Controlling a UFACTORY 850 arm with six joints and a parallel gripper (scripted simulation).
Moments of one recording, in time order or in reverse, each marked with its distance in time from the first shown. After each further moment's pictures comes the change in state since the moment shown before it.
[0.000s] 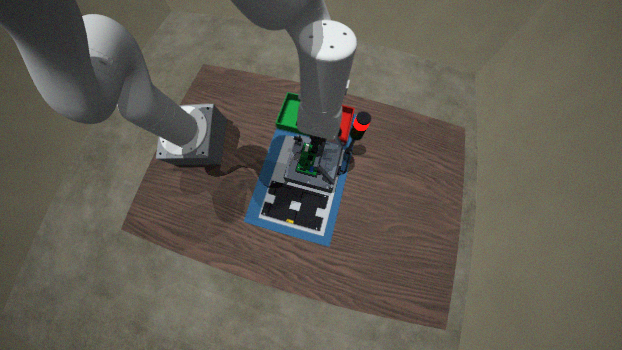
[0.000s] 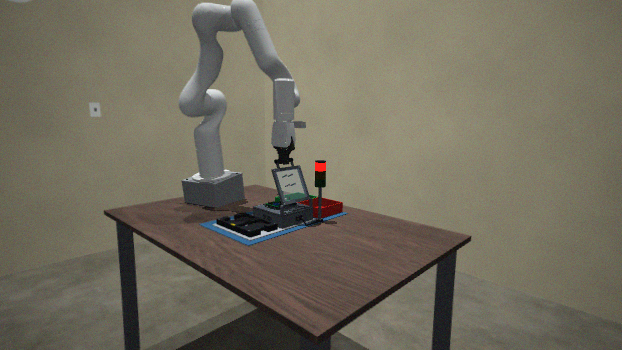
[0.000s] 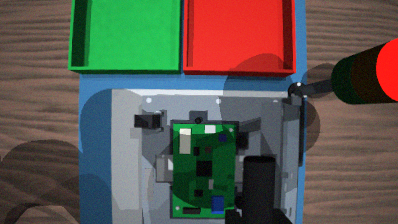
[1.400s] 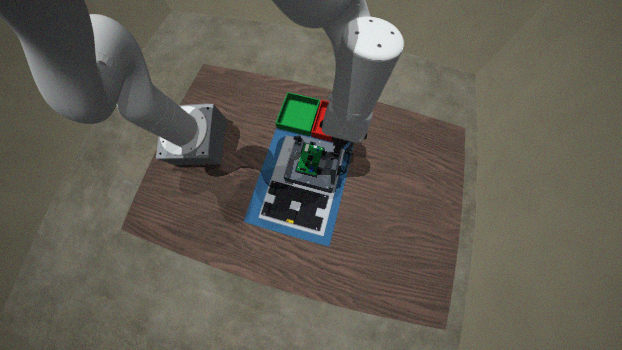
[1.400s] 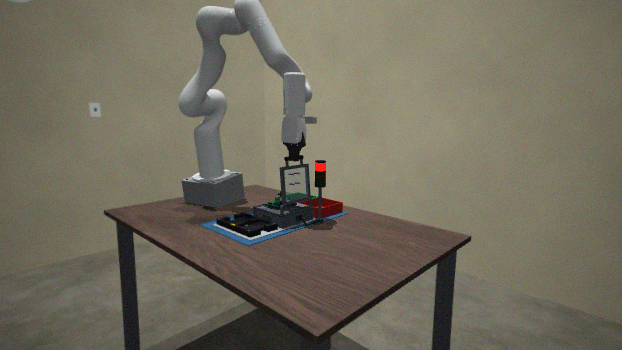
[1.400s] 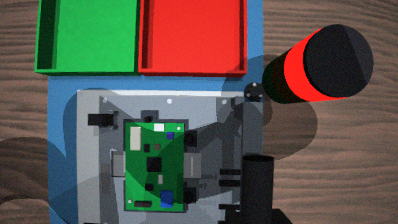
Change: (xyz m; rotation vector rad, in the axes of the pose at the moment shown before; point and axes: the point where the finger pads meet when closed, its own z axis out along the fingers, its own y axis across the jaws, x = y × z) arm 0.000 0.061 -0.019 0.001 0.000 0.000
